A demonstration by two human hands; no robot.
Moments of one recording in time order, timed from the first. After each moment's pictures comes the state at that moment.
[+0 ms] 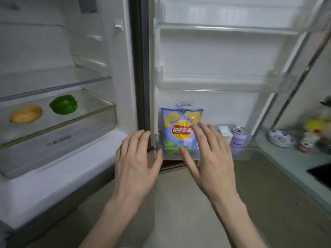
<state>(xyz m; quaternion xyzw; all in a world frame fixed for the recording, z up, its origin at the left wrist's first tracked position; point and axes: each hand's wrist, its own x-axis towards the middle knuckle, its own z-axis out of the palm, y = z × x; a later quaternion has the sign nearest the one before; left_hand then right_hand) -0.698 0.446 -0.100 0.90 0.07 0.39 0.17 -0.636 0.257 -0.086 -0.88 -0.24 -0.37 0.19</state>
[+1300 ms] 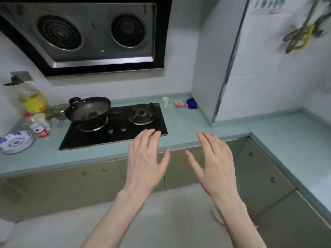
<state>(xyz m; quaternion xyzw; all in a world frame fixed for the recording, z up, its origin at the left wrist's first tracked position) -0.753 -0.288 -0.146 0.72 -0.59 0.12 0.33 -0.944 -0.354 -0.156 -0.81 0.47 -0.34 -0.06</state>
